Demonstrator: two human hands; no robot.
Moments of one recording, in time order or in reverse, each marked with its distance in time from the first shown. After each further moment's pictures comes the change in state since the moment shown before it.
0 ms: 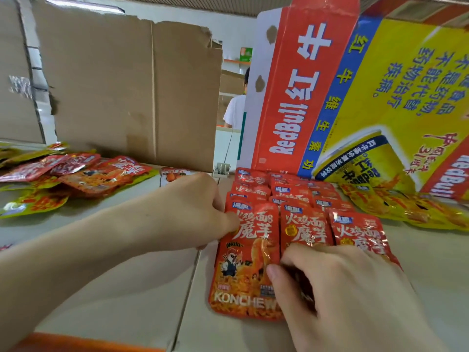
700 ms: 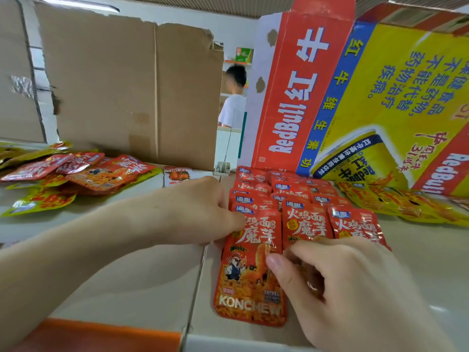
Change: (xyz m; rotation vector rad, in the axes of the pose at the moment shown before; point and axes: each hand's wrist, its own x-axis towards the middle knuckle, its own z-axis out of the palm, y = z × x) left_hand 0.002 -0.007 0.000 0.030 -0.047 -0.027; right_hand -0.009 -0.010 -0.019 -0.277 0.237 -0.140
